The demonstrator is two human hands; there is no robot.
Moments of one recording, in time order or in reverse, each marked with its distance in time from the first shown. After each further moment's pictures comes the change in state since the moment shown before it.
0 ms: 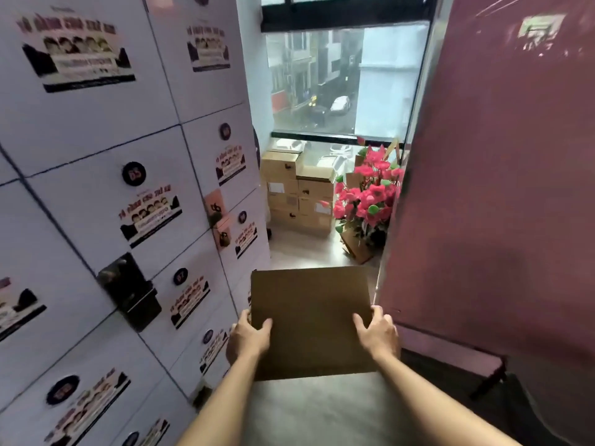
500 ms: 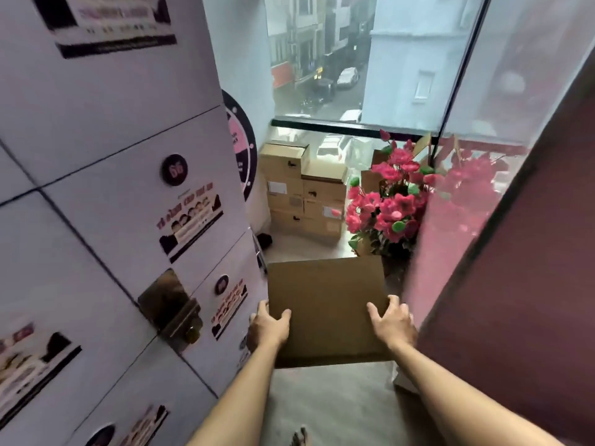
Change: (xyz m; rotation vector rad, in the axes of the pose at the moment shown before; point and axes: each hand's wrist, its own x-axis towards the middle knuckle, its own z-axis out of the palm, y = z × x) left_hand 0.308 0.173 0.096 0.029 -0.040 -0.048; right_hand 0.339 -0.127 0.065 -0.127 -0.012 0.045
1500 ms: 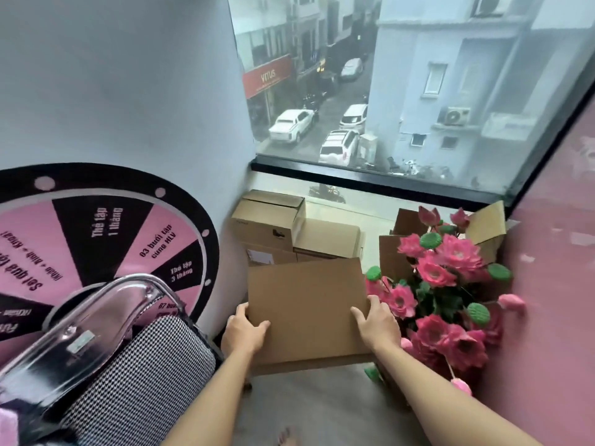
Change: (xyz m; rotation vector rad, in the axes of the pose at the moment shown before) left_hand 0.583 0.390 0.103 0.241 0.025 0.054; right_hand 0.655 -0.293 0.050 0.017 -0.117 -0.104
